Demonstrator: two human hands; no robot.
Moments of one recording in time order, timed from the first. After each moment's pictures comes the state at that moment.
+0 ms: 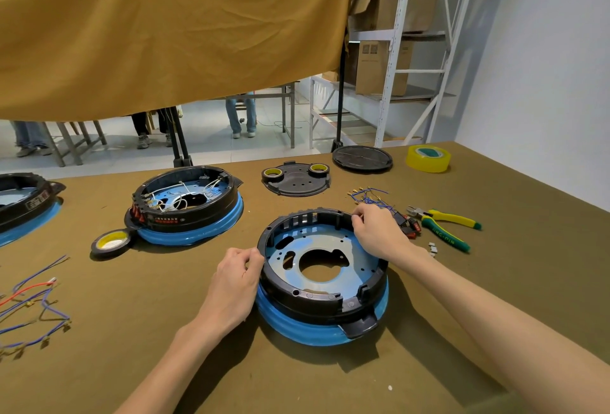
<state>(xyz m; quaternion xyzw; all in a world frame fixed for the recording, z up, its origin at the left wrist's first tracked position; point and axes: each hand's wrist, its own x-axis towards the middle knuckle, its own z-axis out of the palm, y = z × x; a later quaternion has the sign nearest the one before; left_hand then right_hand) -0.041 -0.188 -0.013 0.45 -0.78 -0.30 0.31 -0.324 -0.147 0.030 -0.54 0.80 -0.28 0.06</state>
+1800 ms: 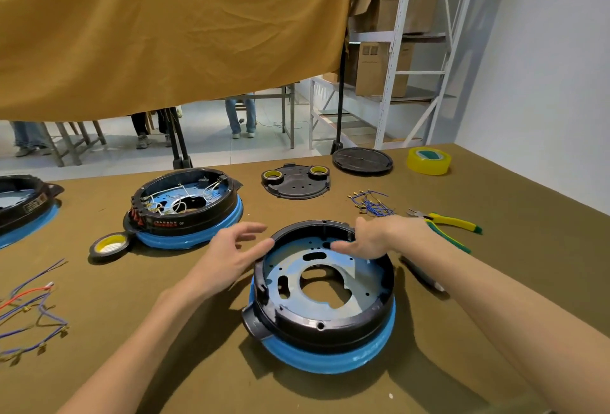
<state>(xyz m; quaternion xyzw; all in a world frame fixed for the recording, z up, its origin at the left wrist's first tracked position) -0.036 -0.229 0.027 0.37 -0.81 -0.36 0.29 -0.319 -0.154 0.071 -0.55 0.81 0.15 0.16</state>
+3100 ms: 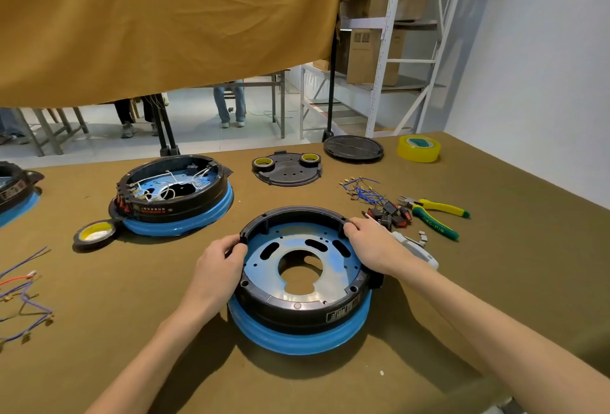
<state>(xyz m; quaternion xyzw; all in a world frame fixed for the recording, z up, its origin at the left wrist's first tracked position) -0.036 -0.184 0.005 0.50 -0.70 -0.38 0.33 -0.299 -0.107 0.026 -0.52 0.79 -0.26 0.19</state>
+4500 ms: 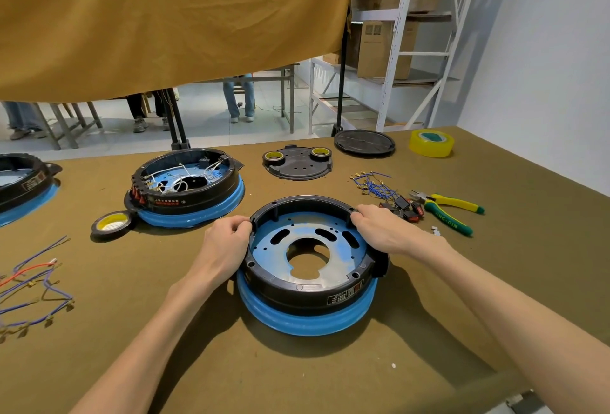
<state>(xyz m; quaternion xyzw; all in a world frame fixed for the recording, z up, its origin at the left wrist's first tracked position) -0.033 -0.209 0.019 0.47 -0.75 -0.34 0.31 -0.299 -0.120 0.045 -0.53 0.80 -0.18 0.20</state>
